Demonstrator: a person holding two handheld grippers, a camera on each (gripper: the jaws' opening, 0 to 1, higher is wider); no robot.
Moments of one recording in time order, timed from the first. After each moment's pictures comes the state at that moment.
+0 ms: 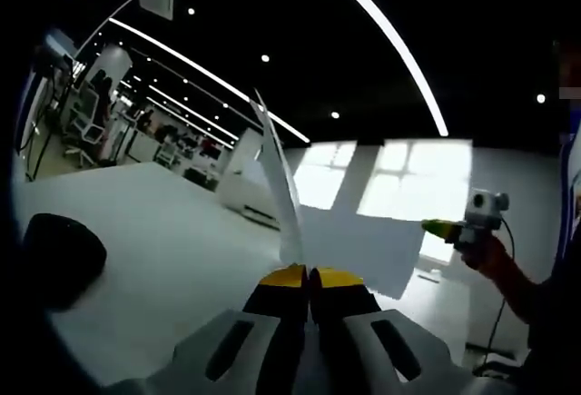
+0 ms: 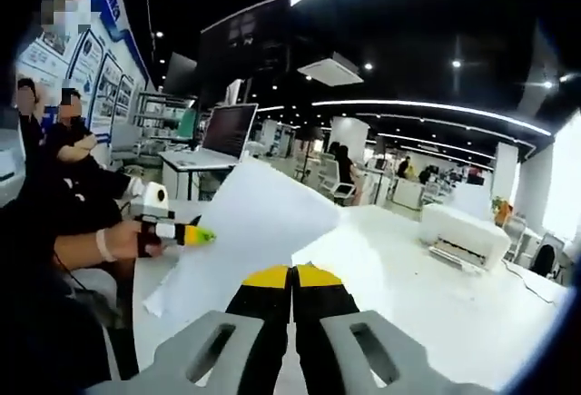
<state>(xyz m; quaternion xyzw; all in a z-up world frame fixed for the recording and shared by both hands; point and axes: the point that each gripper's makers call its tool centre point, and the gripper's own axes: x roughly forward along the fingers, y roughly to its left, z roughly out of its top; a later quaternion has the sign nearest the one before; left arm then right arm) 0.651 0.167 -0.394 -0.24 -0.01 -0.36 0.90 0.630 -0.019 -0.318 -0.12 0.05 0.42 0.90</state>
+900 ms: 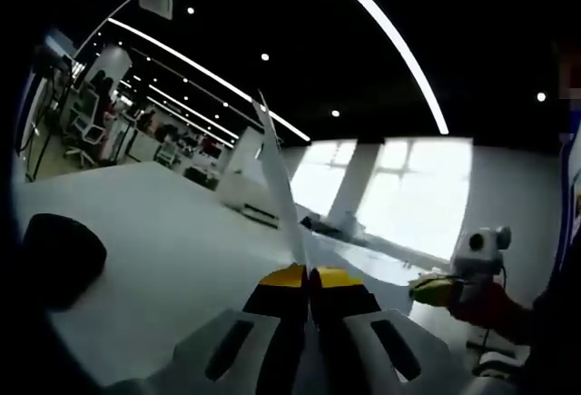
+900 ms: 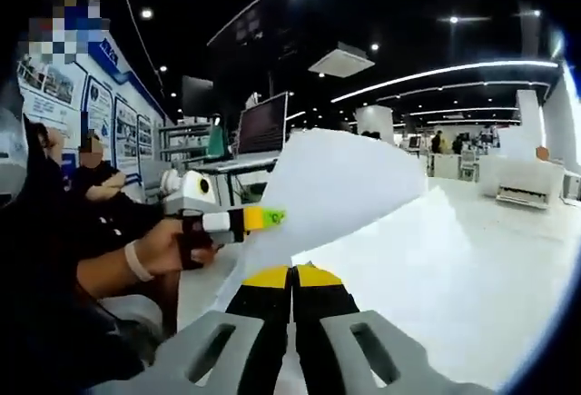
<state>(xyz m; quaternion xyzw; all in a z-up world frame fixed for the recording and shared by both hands) 0.650 0.166 -0.395 -0.23 -0.01 -0.36 0.90 0.594 0.080 -0.412 -0.01 0.09 0.50 0.86</state>
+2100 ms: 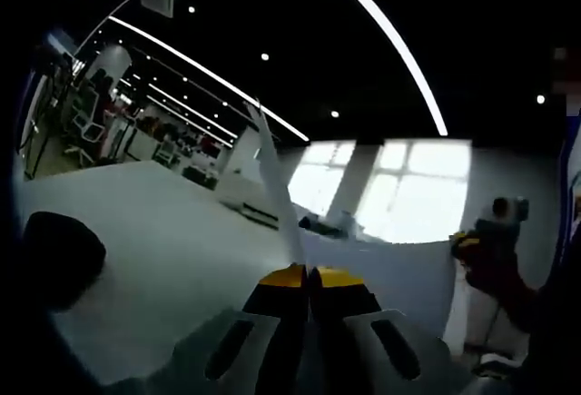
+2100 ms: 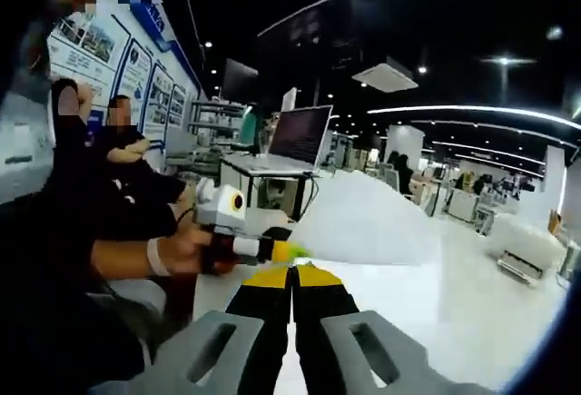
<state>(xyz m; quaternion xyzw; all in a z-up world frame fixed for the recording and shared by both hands) 0.650 0.167 -0.394 -0.24 -0.01 -0.37 0.90 0.568 0.065 -0.321 -0.12 0.03 0.54 0.83</state>
